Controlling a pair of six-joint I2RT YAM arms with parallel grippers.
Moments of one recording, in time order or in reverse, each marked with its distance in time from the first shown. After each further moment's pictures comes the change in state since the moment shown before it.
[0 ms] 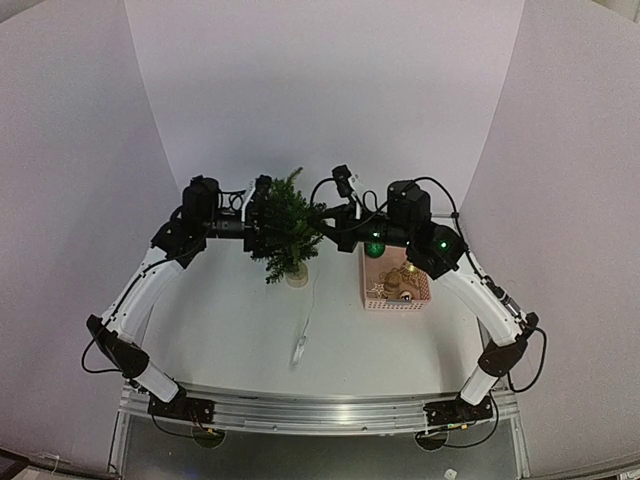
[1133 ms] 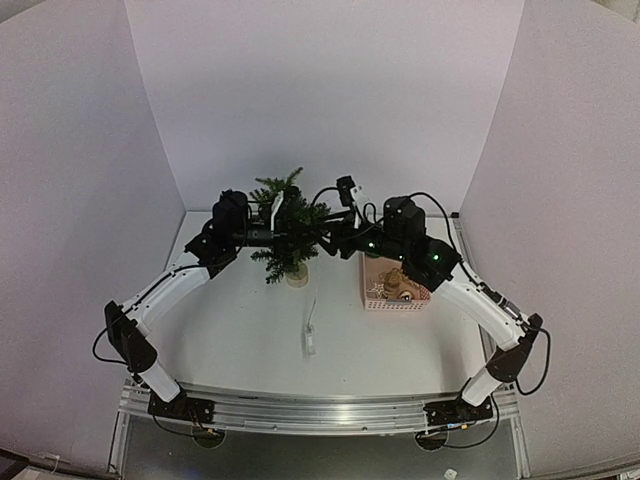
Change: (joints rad) left arm -0.115 0.090 -0.141 0.372 -0.038 -0.145; right arm 0.024 -0.081 -0.244 0.170 0.158 0.057
